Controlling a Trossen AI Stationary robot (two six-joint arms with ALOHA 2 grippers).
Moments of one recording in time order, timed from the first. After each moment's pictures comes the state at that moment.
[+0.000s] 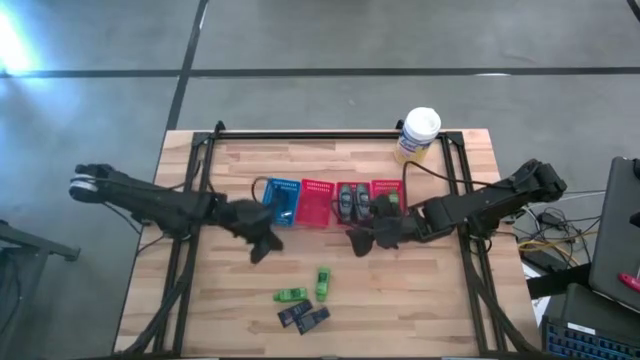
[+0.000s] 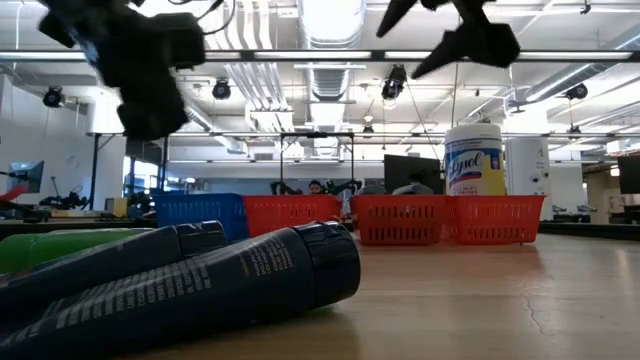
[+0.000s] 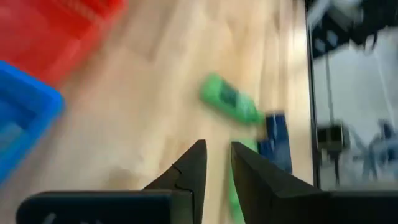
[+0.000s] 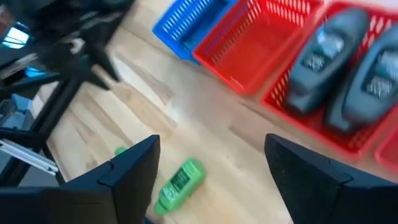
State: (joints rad) left arm -0.15 1.08 0.62 -0.19 0.14 -0.64; right arm 0.31 1.44 1.18 -0.60 0.43 1.24
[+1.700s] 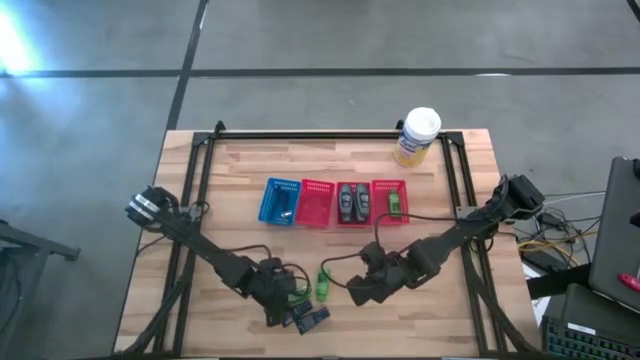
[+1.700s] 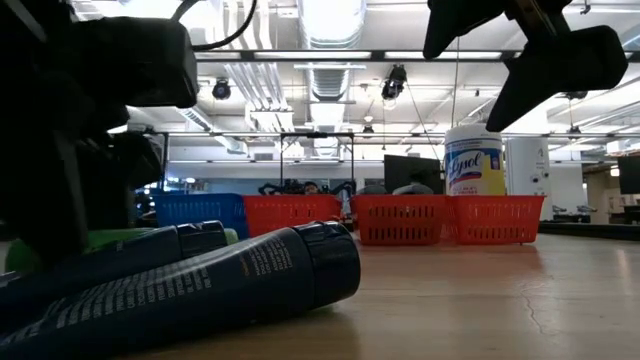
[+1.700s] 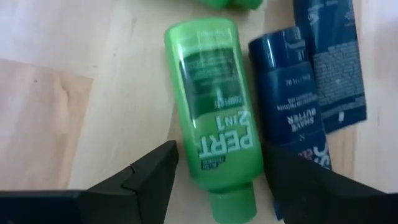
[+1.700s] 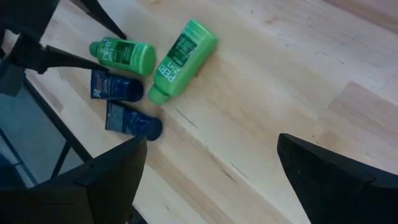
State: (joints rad) left arm -0.58 1.75 0.94 -0.21 -0.16 -0.78; right arm 0.53 1.68 1.21 -0.59 0.25 1.52
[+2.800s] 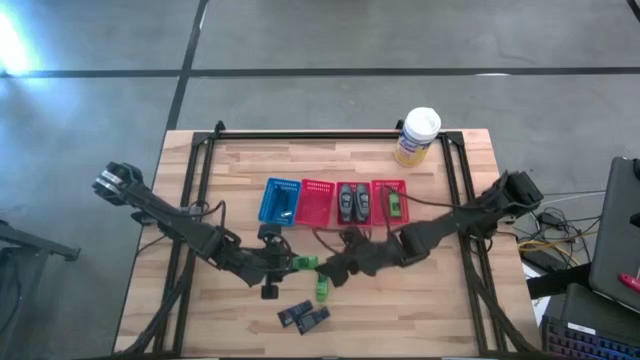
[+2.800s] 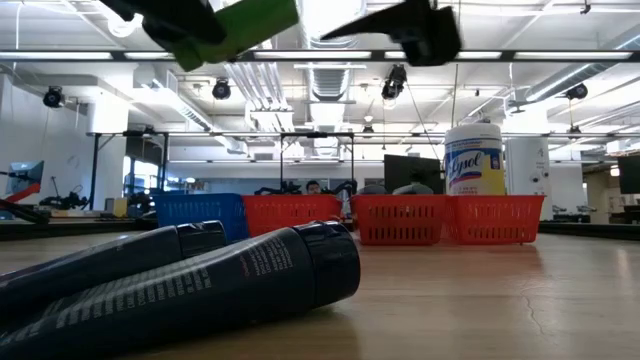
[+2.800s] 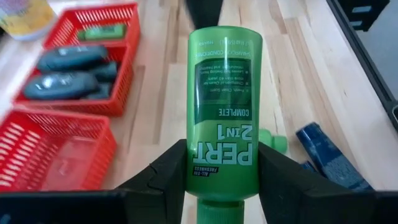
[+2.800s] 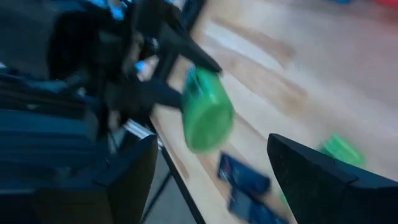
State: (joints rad) left arm -0.51 1.36 0.94 -0.27 -0.46 -0.30; right arm 0.39 1.67 1.21 -0.09 0.30 1.33
